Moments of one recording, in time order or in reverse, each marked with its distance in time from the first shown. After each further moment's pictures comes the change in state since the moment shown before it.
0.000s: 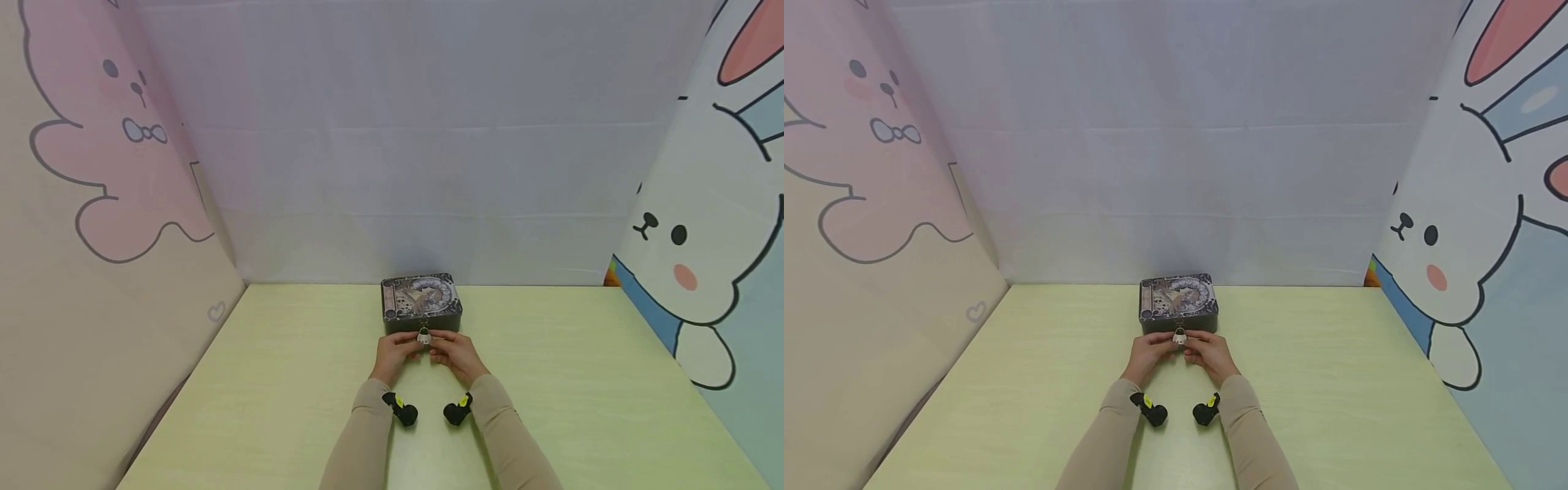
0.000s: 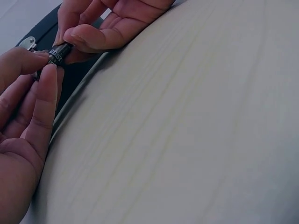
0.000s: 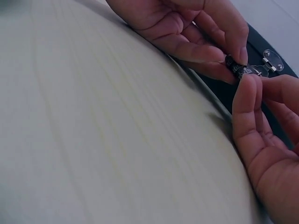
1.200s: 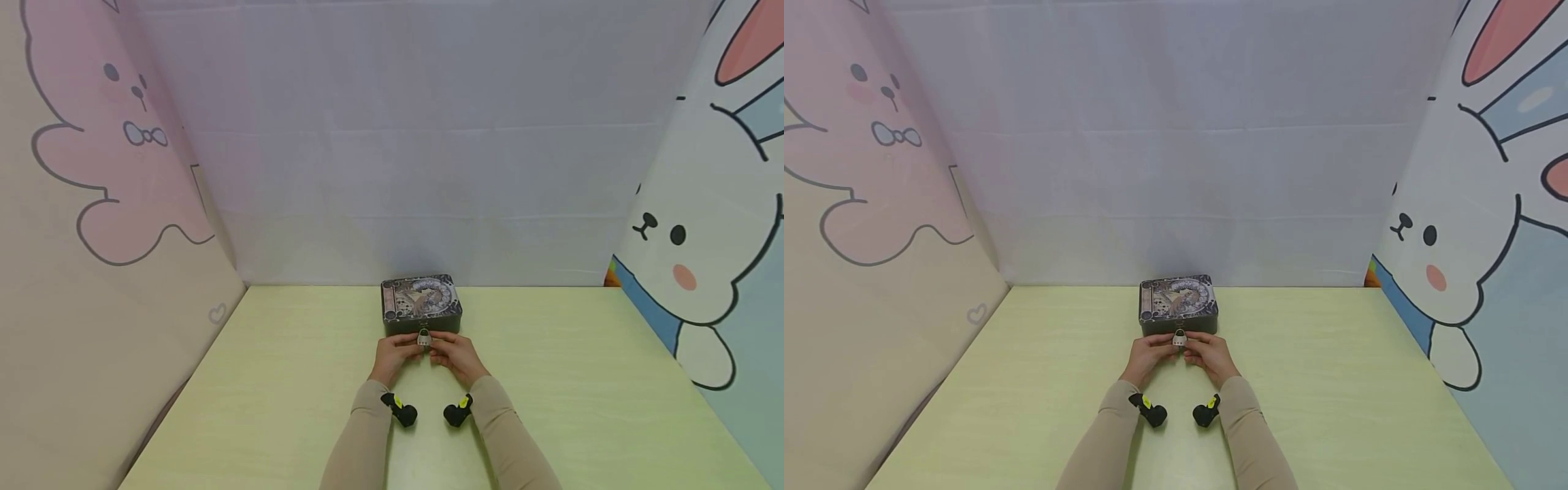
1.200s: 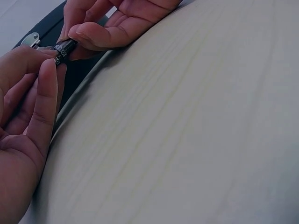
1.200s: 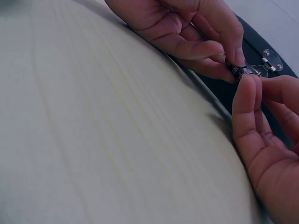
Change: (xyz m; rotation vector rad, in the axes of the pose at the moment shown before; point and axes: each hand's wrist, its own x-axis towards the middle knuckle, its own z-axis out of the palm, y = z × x) left_hand 0.004 -0.008 -0.002 0.004 0.006 -0.019; right_hand 0.001 0.000 0.000 0.003 0.012 0.003
